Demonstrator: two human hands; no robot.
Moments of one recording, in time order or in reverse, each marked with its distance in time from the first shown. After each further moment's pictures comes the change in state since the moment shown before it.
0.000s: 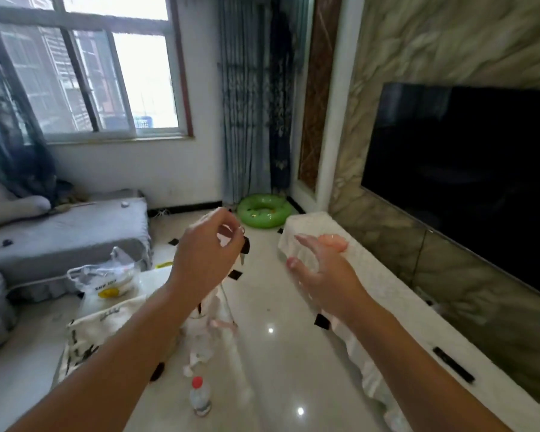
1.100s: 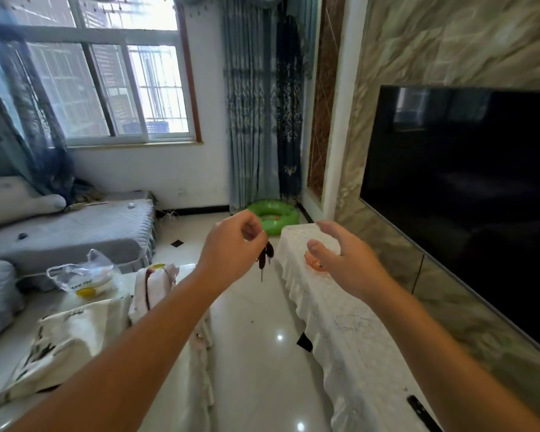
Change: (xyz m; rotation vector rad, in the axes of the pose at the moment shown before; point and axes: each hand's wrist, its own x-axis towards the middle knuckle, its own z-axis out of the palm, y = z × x) left_hand 0.078 0.159 0.263 0.017 -0.071 -0.093; right_hand 0.106 0.220 -0.218 0.082 -0.066 0.001
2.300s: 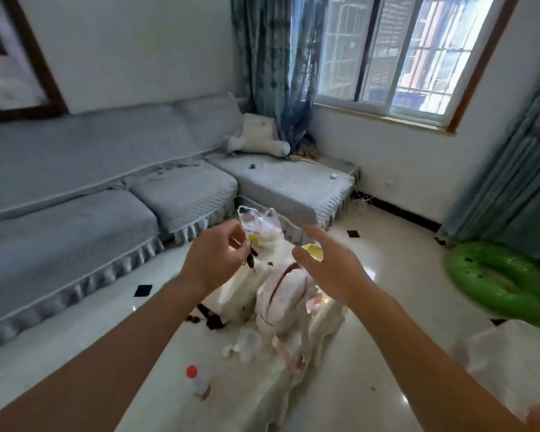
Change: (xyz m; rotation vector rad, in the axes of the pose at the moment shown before) left_hand 0.082 -0.284 -0.111 0.623 0.437 -0.642; right_hand 0.329 -0.072 0.358 0.123 -0.738 -0.560
